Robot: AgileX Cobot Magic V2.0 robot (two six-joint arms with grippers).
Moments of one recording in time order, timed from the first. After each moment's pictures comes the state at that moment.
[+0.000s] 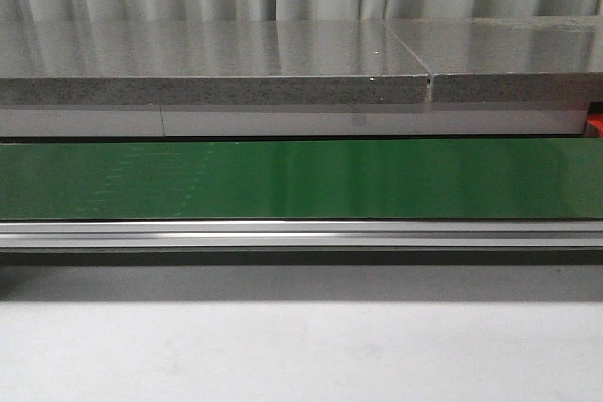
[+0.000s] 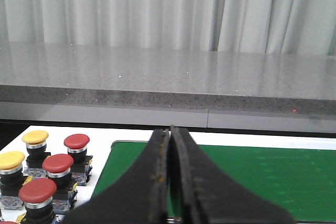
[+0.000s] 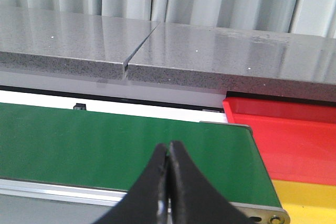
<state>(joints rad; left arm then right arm) -0.04 0.00 0.00 0.11 0.00 -0.17 0.00 -0.01 0.03 -0.09 0.04 0.06</state>
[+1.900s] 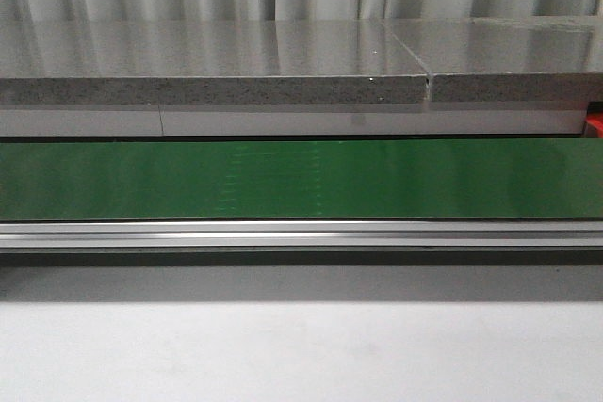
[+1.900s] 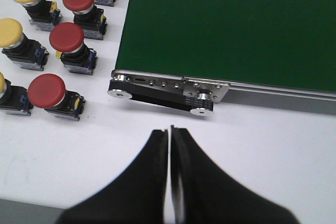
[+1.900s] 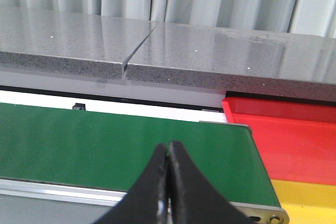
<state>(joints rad) -0.04 0.72 -0.73 0.11 0.92 -0.17 0.00 -0.01 0.03 -0.09 0.04 0.06</state>
